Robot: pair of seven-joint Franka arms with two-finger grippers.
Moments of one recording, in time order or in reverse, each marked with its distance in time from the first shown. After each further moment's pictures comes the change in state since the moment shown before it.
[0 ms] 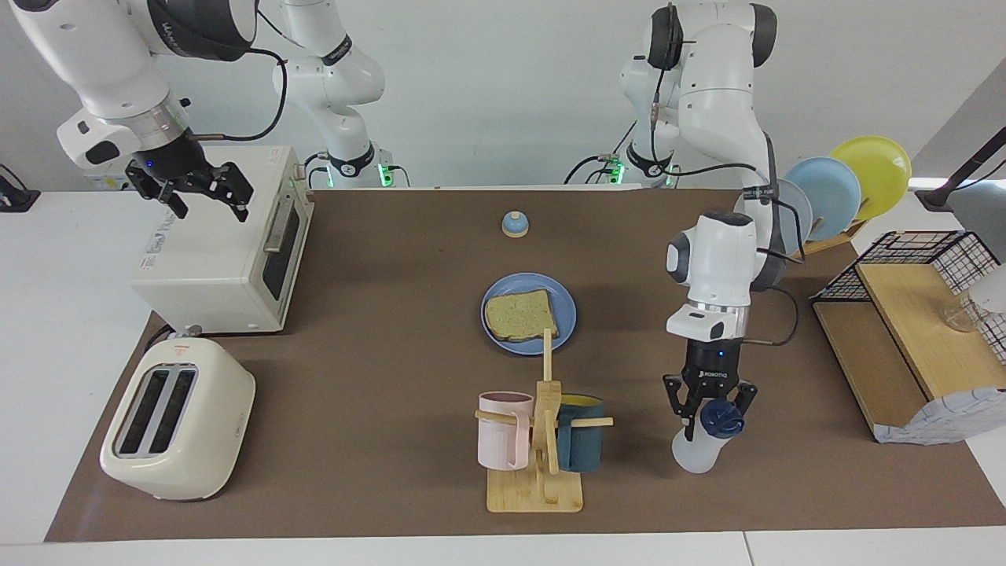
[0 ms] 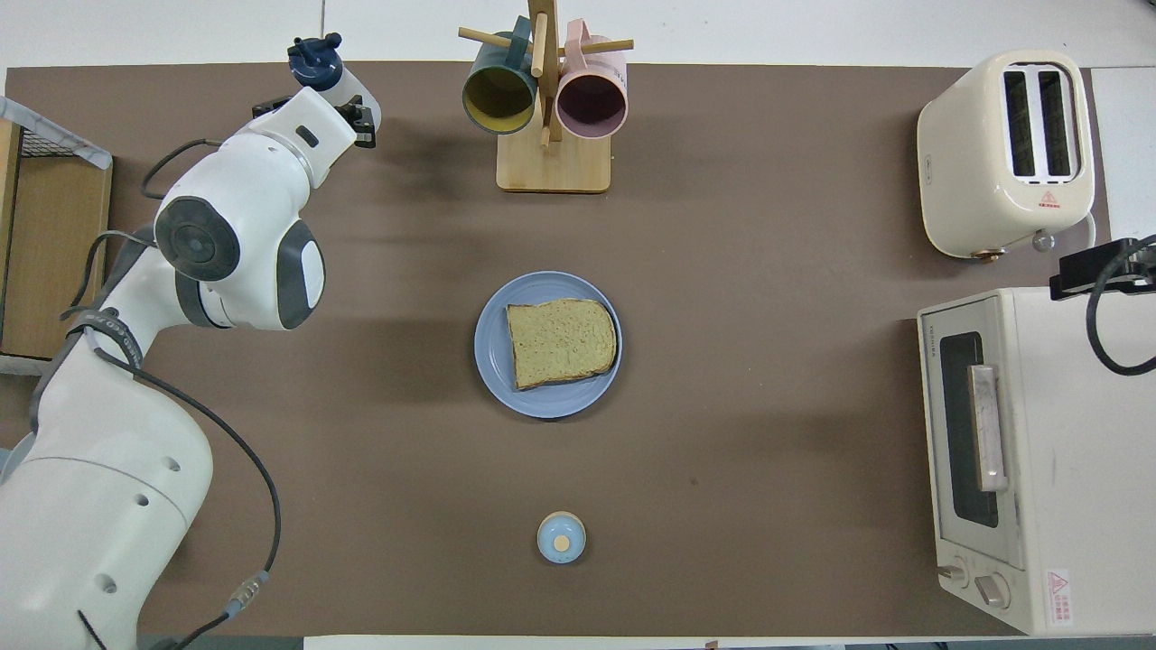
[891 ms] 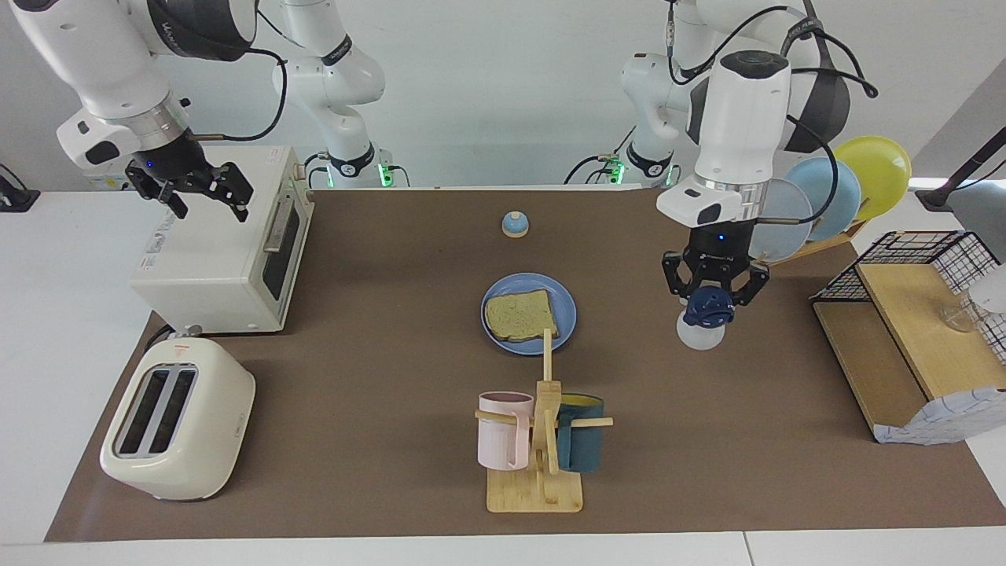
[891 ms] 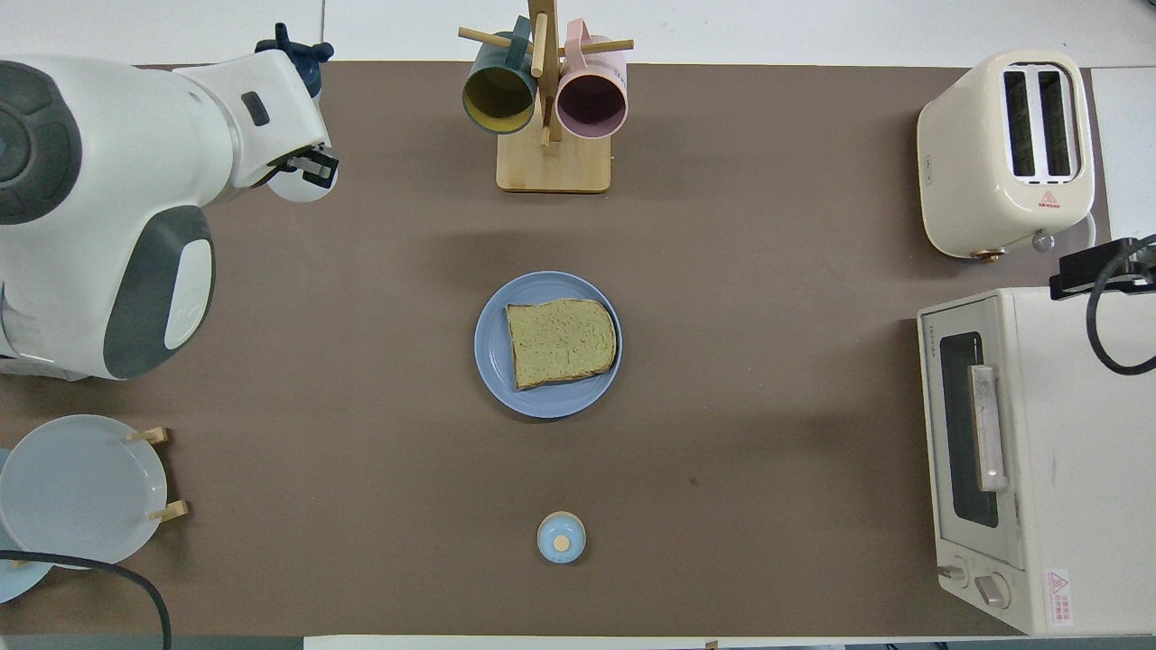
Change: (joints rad) left arm -0.078 -0.407 0.014 0.047 0.189 -0.756 0.031; right arm 0.000 0.000 0.000 0.001 0.000 0.000 0.000
